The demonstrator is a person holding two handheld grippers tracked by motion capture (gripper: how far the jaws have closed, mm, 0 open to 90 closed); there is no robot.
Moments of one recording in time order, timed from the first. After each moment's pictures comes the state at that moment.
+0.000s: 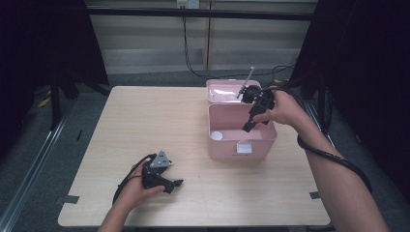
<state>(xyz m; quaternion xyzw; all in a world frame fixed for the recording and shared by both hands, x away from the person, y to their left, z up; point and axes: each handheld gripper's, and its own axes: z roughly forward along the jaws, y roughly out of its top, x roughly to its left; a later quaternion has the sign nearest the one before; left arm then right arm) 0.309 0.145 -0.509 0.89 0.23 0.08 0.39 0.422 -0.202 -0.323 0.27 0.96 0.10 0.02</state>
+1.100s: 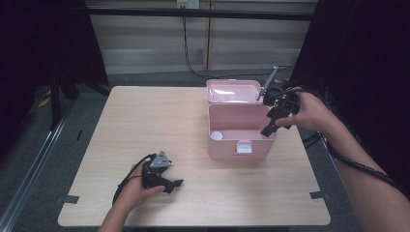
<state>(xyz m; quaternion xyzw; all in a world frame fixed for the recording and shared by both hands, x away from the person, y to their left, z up) 0.309 0.145 -0.509 0.89 0.23 0.08 0.39 0.381 -0.241 -0.292 0.27 0.96 0.10 0.02</state>
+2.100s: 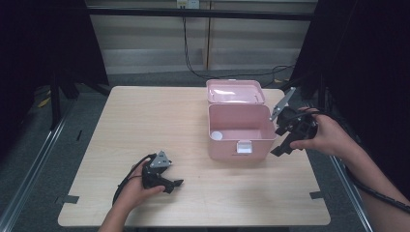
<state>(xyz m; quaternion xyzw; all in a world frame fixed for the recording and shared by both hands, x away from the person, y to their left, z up) 0.309 0.145 -0.509 0.89 0.23 0.08 0.39 0.327 -0.264 -0.313 0.24 0.96 0.13 0.02</state>
